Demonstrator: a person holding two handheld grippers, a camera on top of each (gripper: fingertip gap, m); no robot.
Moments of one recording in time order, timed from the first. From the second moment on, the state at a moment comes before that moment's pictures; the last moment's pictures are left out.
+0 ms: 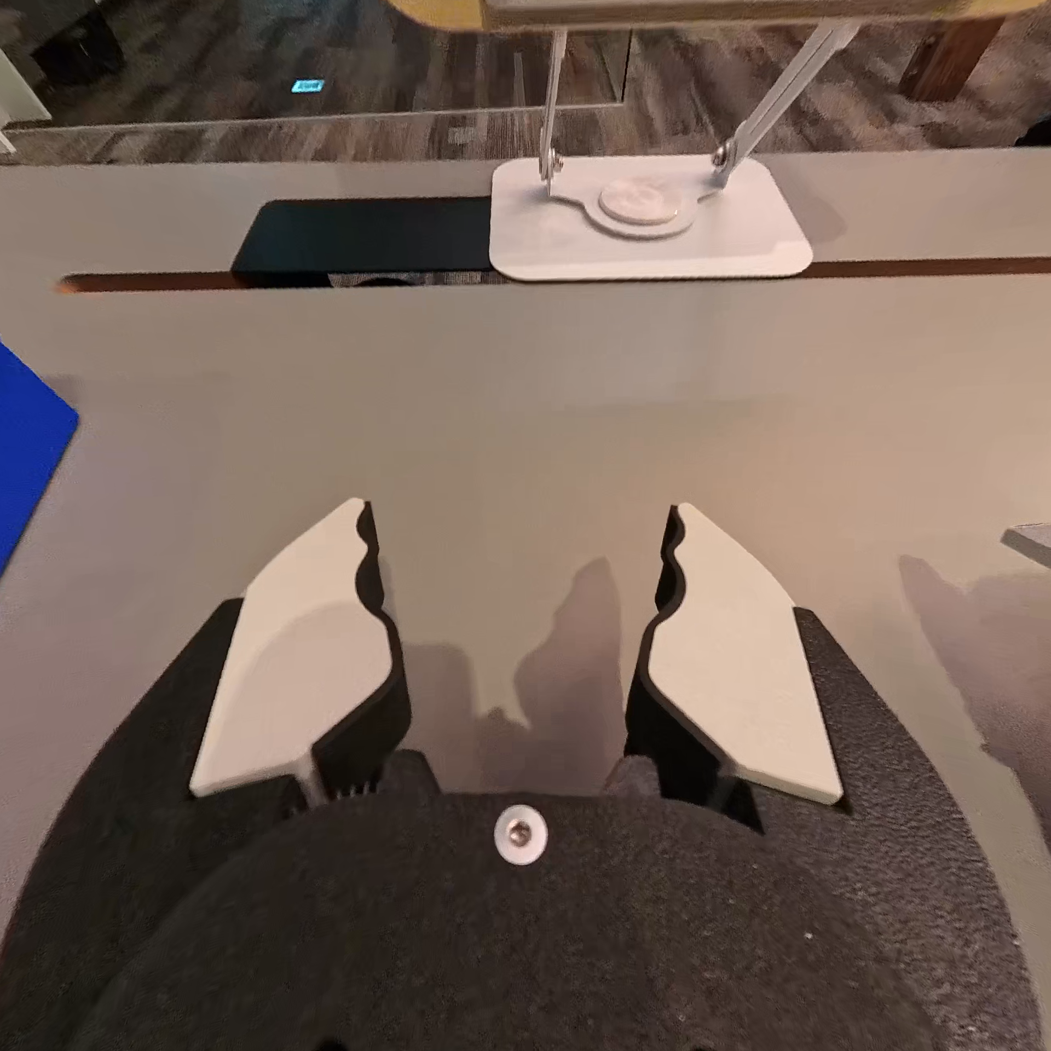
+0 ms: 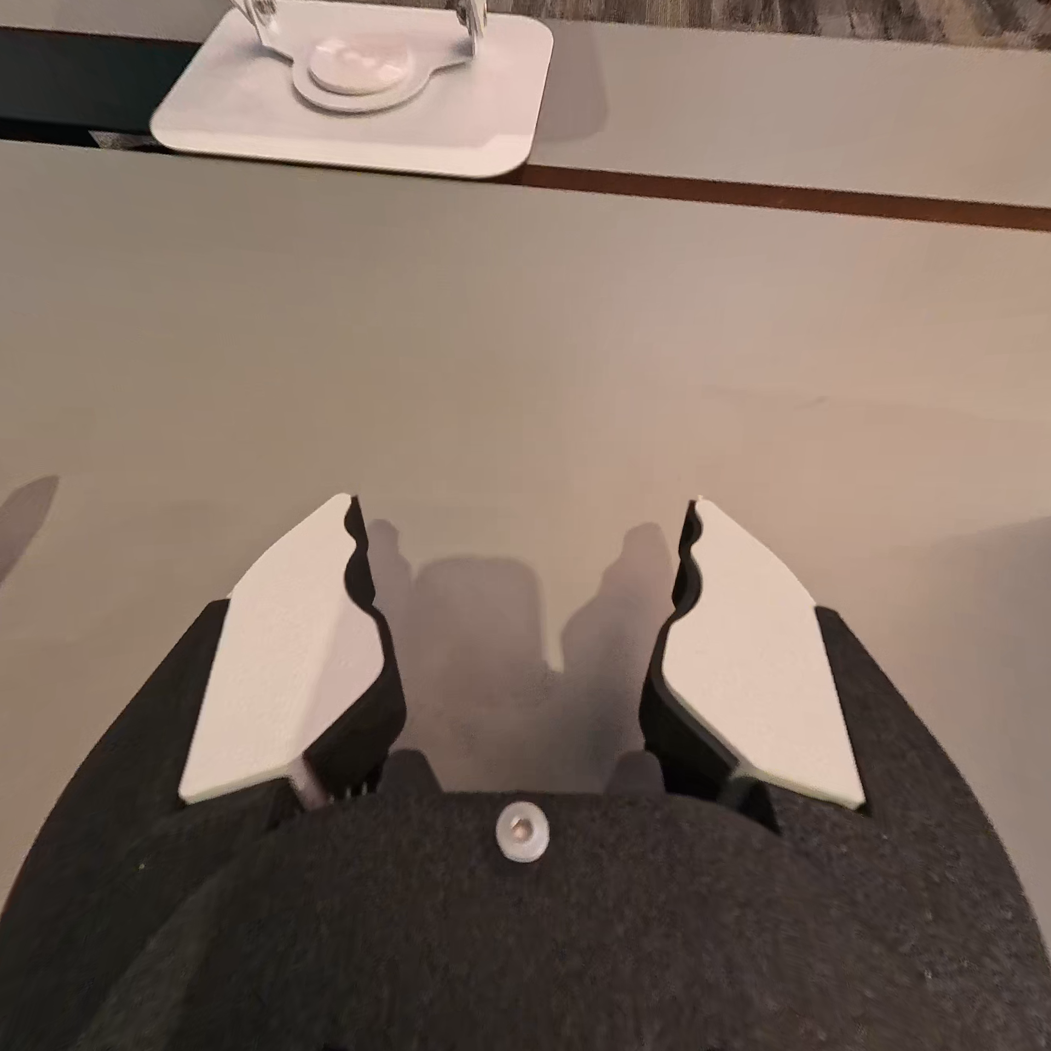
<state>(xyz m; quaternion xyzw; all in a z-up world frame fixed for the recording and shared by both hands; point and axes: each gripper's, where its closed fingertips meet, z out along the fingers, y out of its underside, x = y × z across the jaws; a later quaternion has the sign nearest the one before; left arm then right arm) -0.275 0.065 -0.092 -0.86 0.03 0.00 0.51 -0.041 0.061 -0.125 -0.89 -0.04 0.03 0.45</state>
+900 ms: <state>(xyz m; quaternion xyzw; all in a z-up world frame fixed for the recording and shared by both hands) -0.274 0.079 -0.155 -0.92 0.02 -0.02 0.39 -0.037 0.071 -0.162 -0.93 0.00 0.00 0.38</state>
